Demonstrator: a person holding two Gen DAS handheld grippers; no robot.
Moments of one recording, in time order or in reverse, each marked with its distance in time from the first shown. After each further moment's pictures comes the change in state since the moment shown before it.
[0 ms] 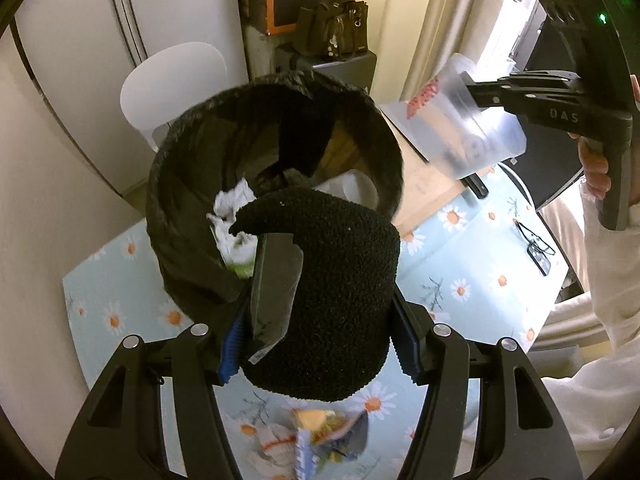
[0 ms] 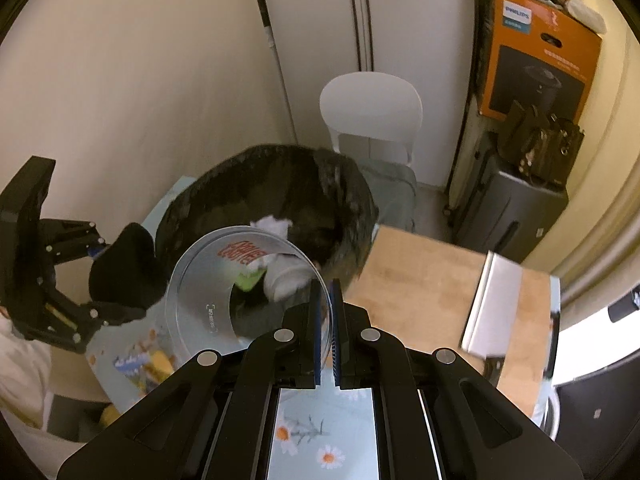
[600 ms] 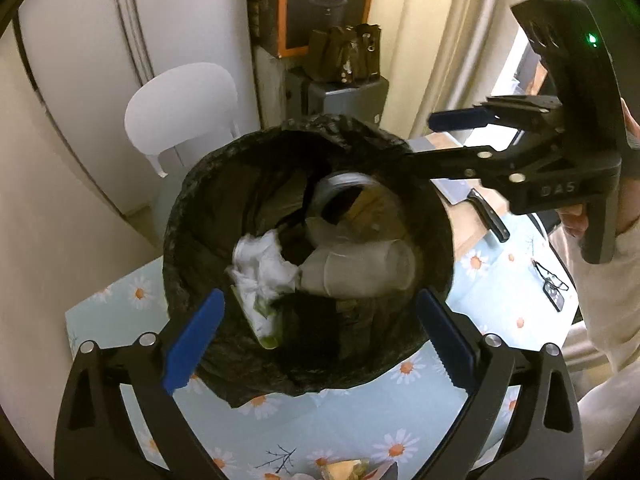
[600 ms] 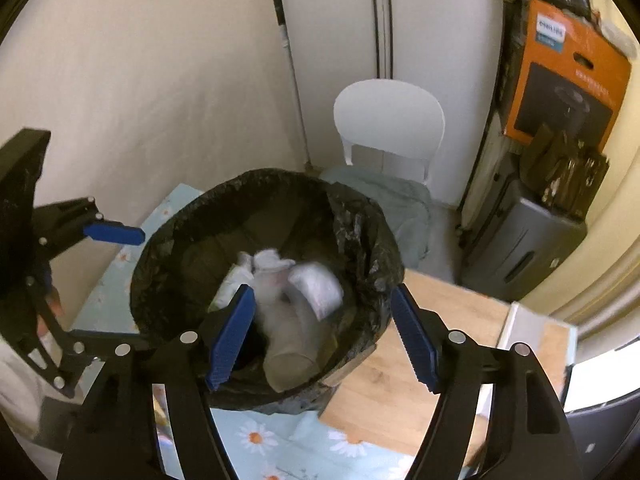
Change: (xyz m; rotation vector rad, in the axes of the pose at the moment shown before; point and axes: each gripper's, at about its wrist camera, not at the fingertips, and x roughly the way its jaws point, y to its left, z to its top) left arm 0.019 0.032 0.038 -0.026 -0.076 0.014; right arm 0.057 0.009 0.043 -0.047 -0.002 0.028
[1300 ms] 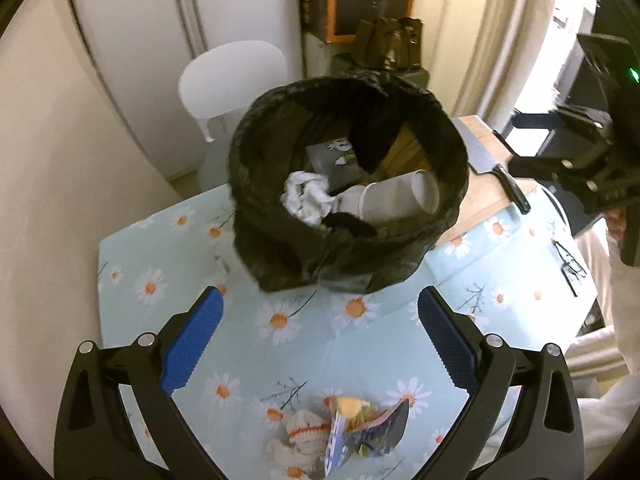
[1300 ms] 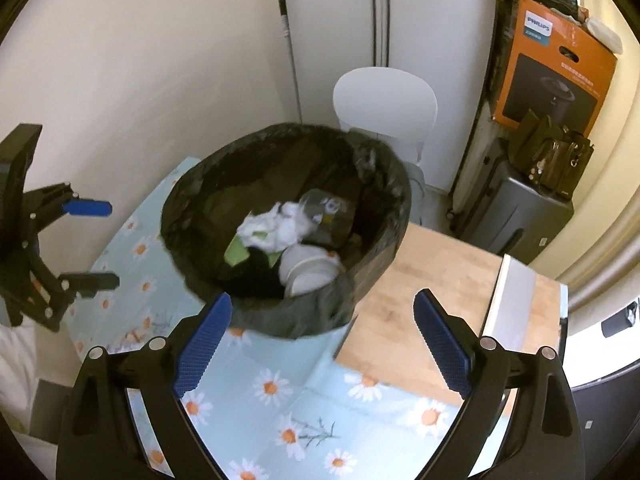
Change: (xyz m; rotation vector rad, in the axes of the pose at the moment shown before) left arm -0.048 -0.004 -0.082 -0.109 0.014 0.148; right arm -0.039 0.035 -0.068 -0.020 0.024 -0.052
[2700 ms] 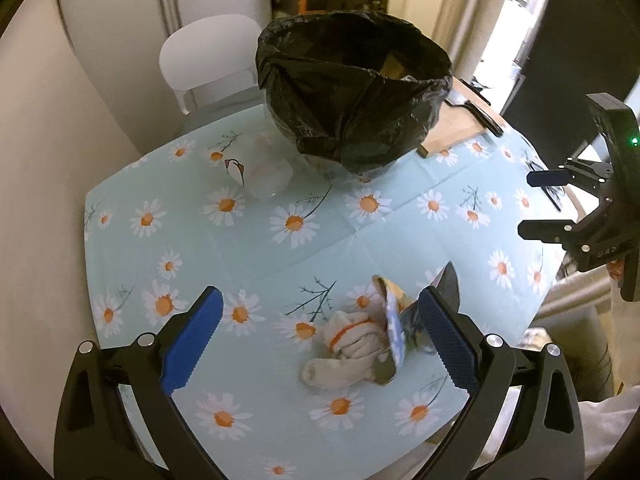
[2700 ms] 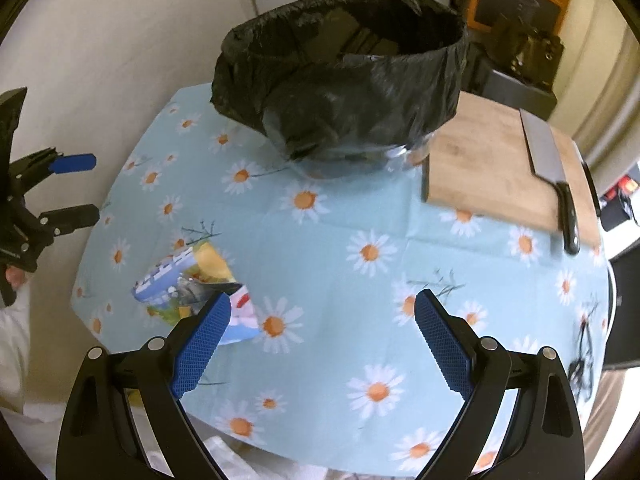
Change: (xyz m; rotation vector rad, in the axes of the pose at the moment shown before) left arm -0.007 0.069 -0.114 0.125 0.037 -0.149; right arm 0.026 0.138 -0.120 0.227 0.190 -0.098
